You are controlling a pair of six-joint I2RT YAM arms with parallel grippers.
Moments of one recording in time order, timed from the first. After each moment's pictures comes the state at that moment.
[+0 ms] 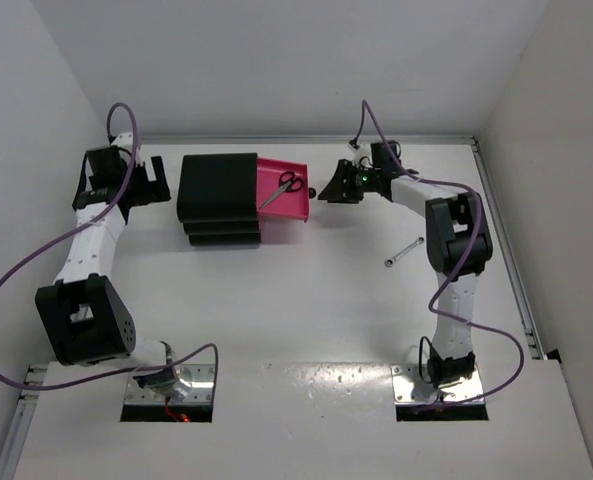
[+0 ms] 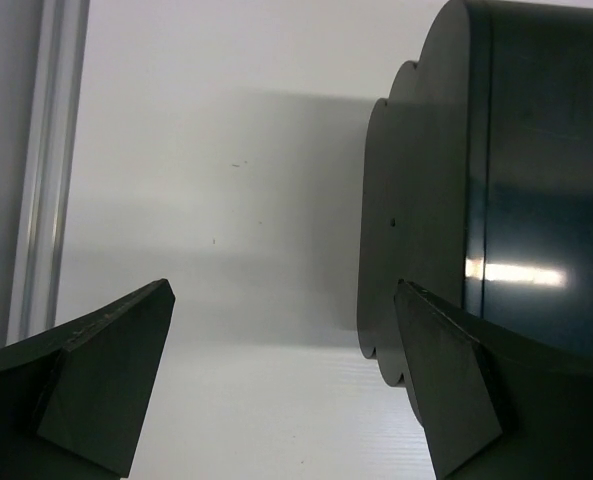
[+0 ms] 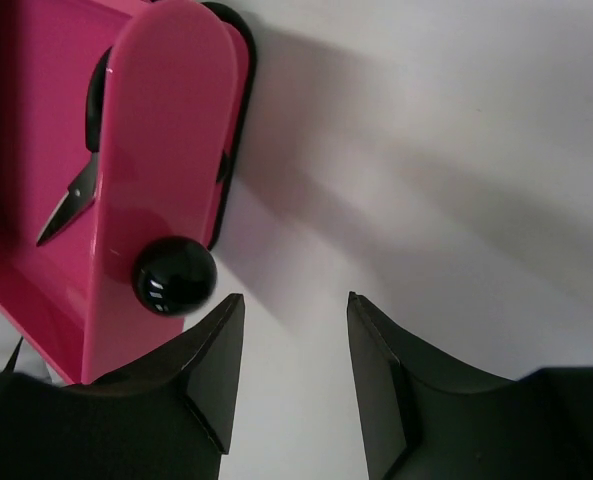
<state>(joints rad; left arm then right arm) 0.25 1.43 1.19 -0.37 0.13 0.02 0.20 2.13 1.46 -0.08 -0.72 0.40</state>
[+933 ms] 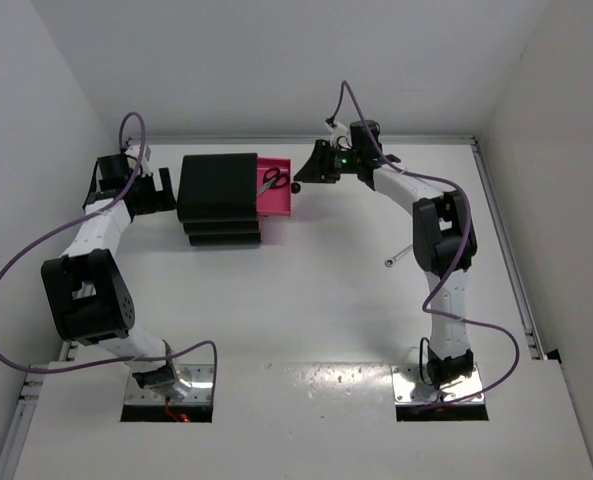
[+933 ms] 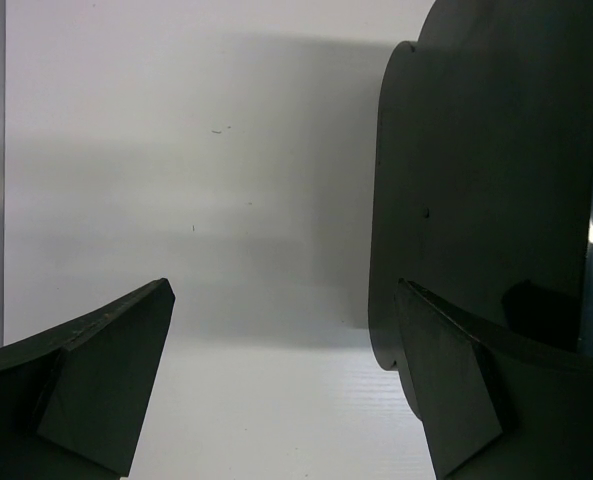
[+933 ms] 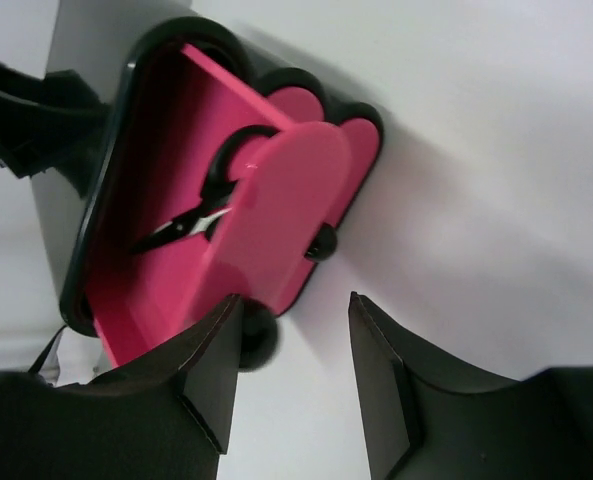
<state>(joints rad) 0.25 1.57 1.16 -0.32 0.16 0.03 0.29 2.21 1.68 -0.04 -0.77 0.44</state>
